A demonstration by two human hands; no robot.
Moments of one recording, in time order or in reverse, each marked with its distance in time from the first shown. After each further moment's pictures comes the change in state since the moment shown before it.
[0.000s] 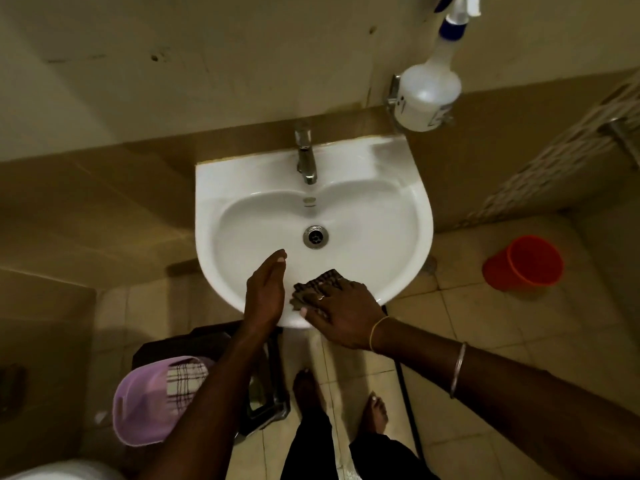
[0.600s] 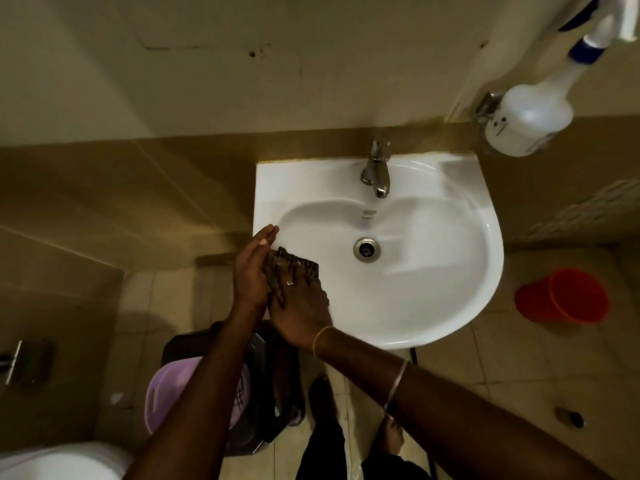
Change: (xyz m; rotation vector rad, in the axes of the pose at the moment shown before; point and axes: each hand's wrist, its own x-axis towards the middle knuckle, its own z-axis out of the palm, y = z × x) left_hand 0.073 -0.001 -0.106 -0.339 0.074 0.117; right_hand 0.126 -0.146 0.027 0.398 0.015 0.200
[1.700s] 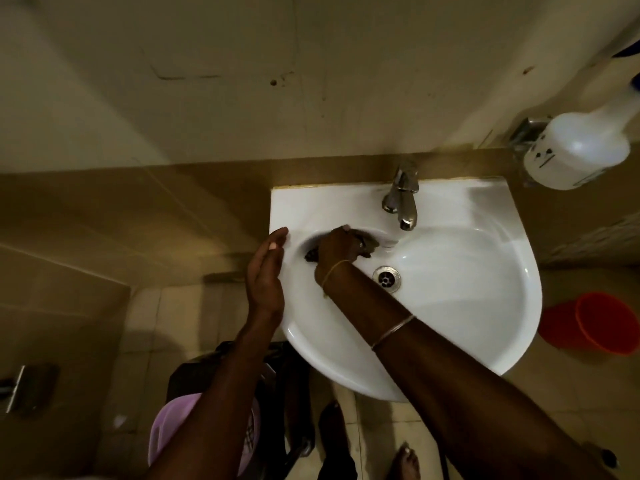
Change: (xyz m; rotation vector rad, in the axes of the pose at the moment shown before) left_hand 0.046 0.013 0.011 -0.022 0.059 0.111; right_hand 0.153 -0.006 -0.070 0.967 0.313 0.615
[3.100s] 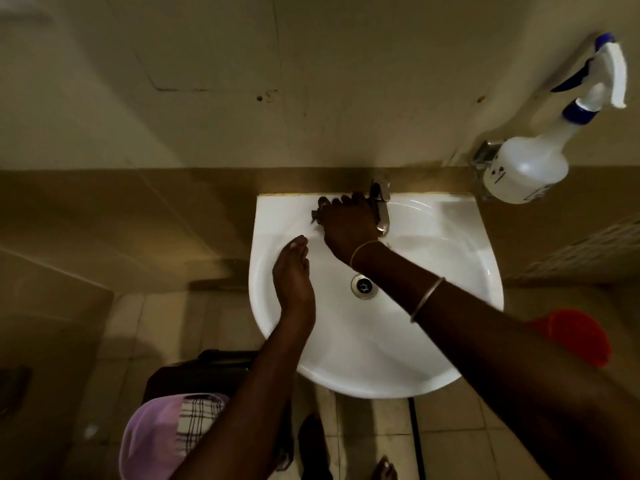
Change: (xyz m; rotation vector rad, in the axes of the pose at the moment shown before) left_hand -0.030 0.012 0.088 -0.271 0.214 -0.300; right_hand 0.007 -0.054 -0.080 -1.574 0.075 -0.984
